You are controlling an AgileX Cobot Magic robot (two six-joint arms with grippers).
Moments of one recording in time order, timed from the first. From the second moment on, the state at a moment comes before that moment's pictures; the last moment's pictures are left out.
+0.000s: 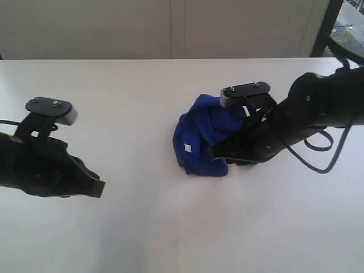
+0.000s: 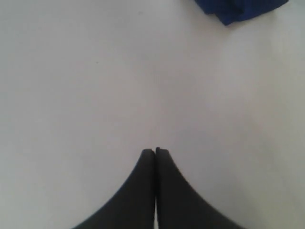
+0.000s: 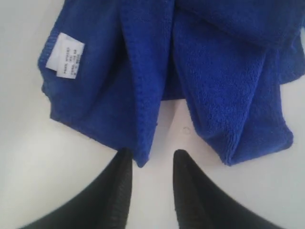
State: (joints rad) left arm -0.50 1.30 -0.59 -0.65 0.38 0.52; right arm 0.28 1.71 -0.90 0.34 0.35 -0.24
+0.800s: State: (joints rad) left arm -0.55 1.40 -0.62 -0.65 0.27 0.50; right arm 0.34 1.80 -0.90 0.36 0.25 -0.26
